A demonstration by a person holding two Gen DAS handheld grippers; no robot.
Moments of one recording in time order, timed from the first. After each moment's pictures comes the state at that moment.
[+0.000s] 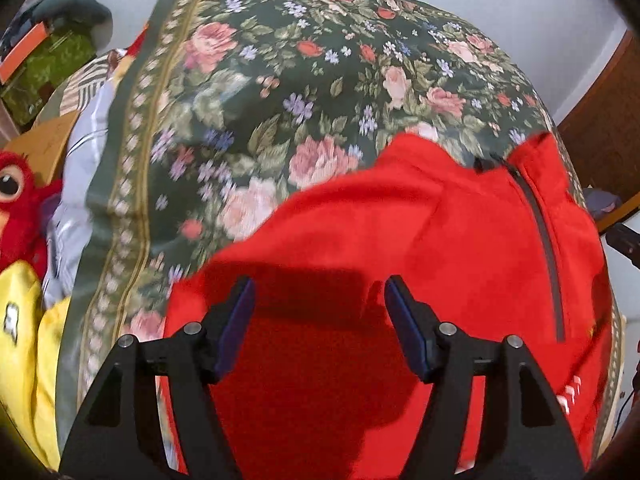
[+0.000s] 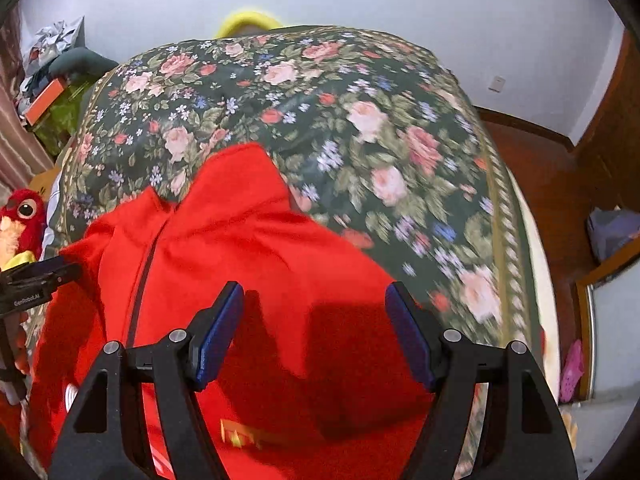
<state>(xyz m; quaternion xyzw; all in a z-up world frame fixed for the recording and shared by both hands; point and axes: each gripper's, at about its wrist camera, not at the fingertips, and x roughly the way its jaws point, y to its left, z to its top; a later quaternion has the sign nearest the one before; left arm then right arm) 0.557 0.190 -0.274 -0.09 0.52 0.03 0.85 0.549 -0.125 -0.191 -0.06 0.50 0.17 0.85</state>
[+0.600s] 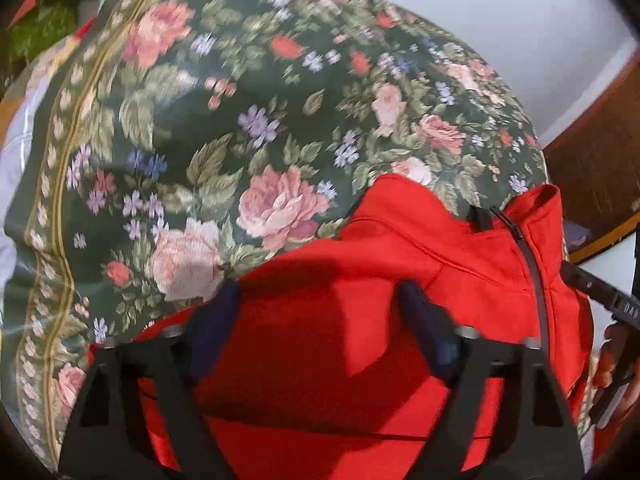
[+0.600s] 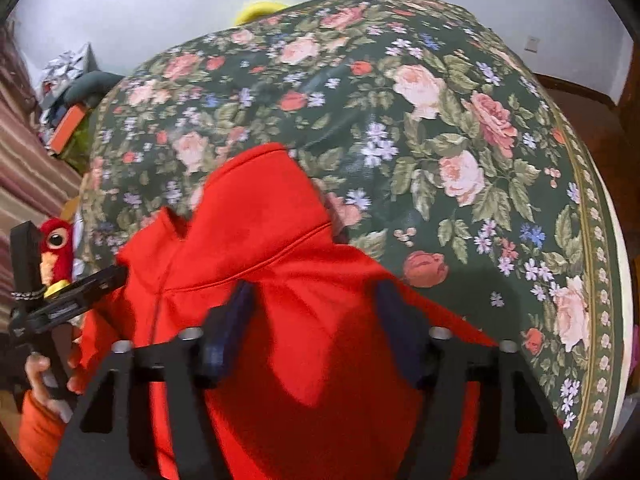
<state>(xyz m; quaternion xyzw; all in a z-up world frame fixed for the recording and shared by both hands) 0.600 0.189 -0.297 -0.16 0.49 -0.01 0.85 0.587 -0.115 -0.228 0.03 0.53 0.24 0.82</state>
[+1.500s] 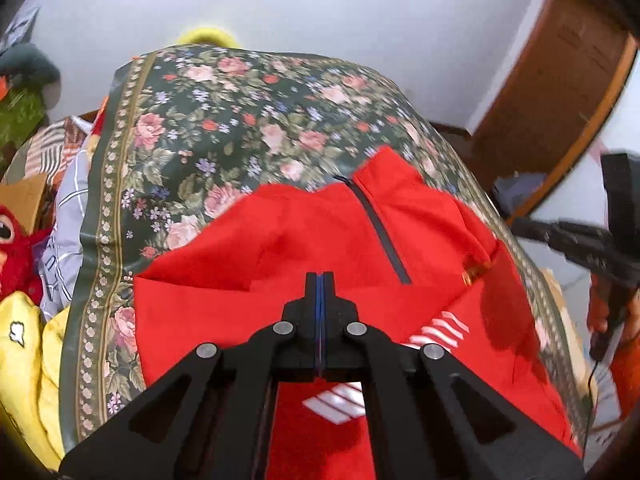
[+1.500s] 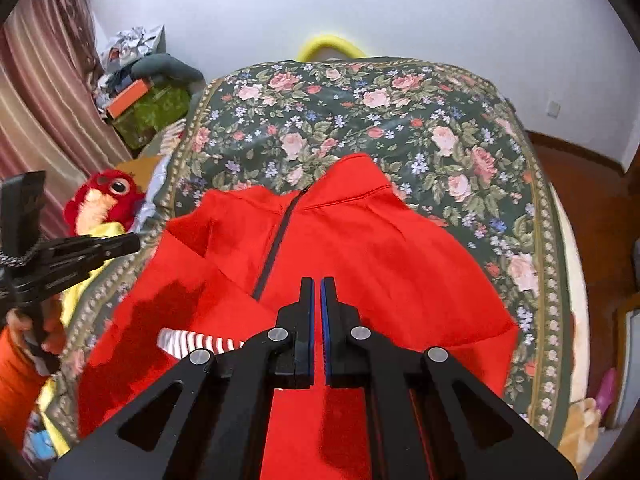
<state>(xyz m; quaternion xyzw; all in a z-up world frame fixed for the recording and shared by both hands) 0.468 0.132 -0.183 -0.07 0.45 -0.10 0.89 0.458 -0.123 -0.138 -0.03 0.45 0.29 0.84</state>
